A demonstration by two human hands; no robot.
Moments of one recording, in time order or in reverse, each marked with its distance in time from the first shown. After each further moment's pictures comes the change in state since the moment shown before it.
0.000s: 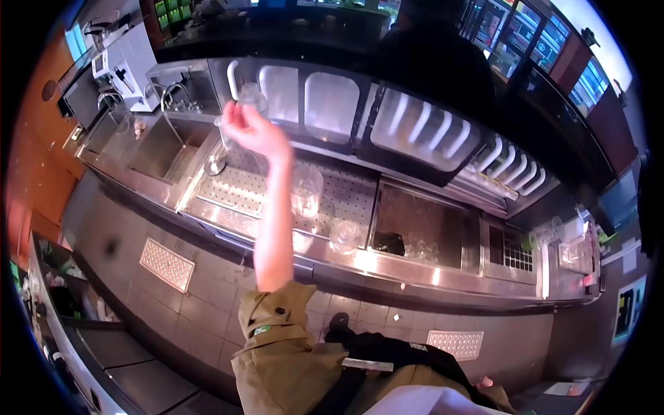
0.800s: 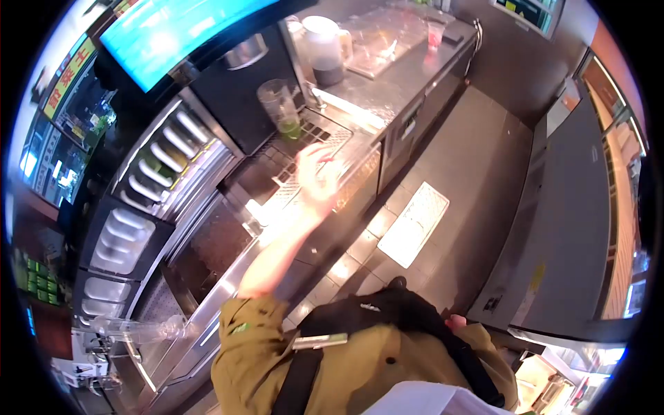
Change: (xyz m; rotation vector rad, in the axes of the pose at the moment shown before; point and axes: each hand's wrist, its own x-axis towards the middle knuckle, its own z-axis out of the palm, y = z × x) left_hand -0.734 0.358 0.018 -0.748 -1.604 -0.212; right_hand 0.030 0.363 0.025 0.394 -0.179 0.564
